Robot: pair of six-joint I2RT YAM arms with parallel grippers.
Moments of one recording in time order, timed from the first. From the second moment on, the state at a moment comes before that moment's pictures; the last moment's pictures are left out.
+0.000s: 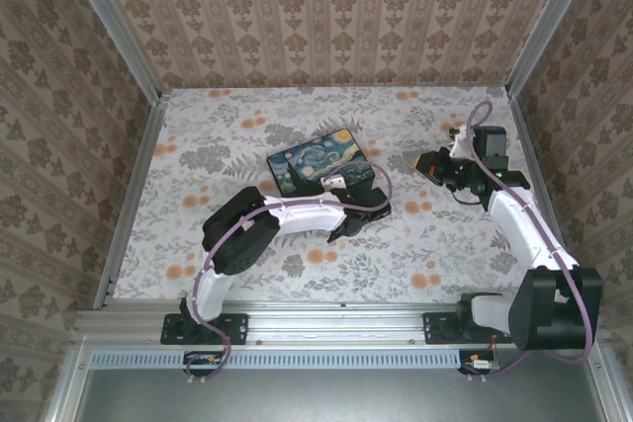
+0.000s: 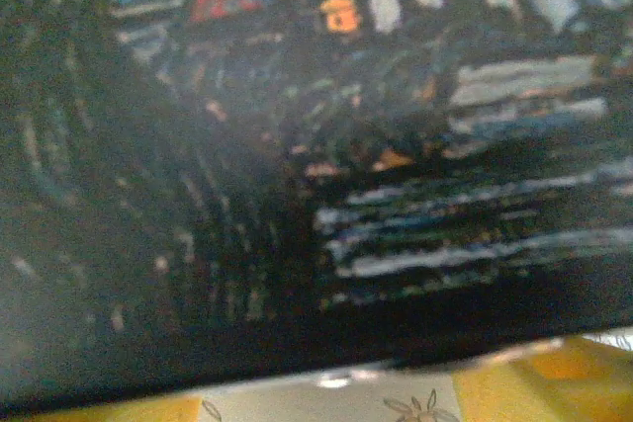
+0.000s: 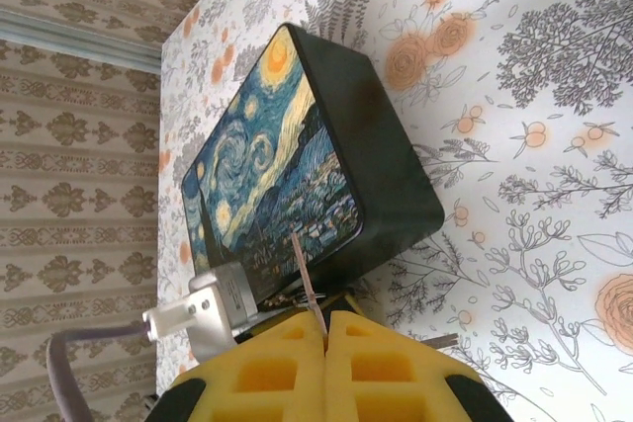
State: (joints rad) left arm -1.10 2.07 1.41 -0.73 -0.64 -1.24; right arm -0.05 1.24 0.88 -0.39 -0.67 0.61
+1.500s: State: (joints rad) left arm -1.07 2.03 1.33 -0.49 -0.61 -1.33; right arm -0.03 1.33 0.86 -0.33 -0.73 0.62
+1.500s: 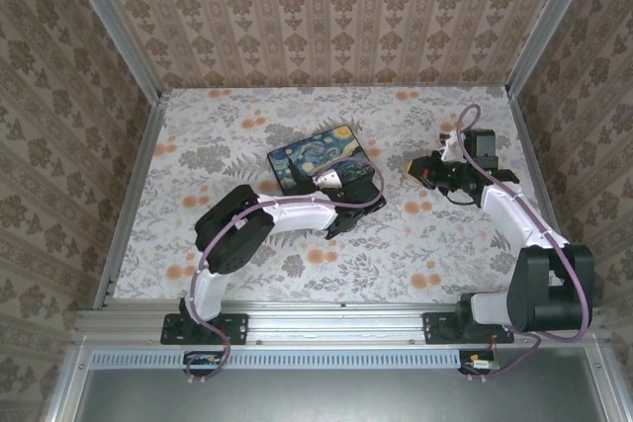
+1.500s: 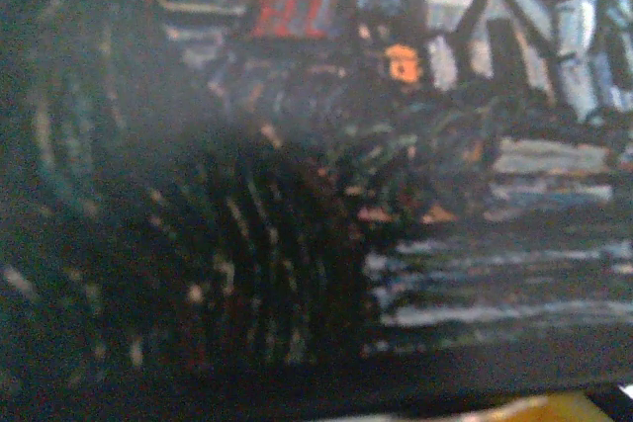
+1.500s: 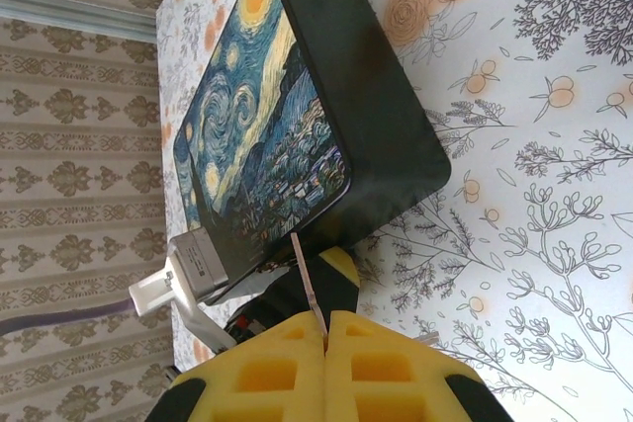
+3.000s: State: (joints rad) left arm -0.78 1.61 1.21 -0.50 0.23 -1.29; right arm 0.38 0.94 0.58 -0.17 -0.55 0.74
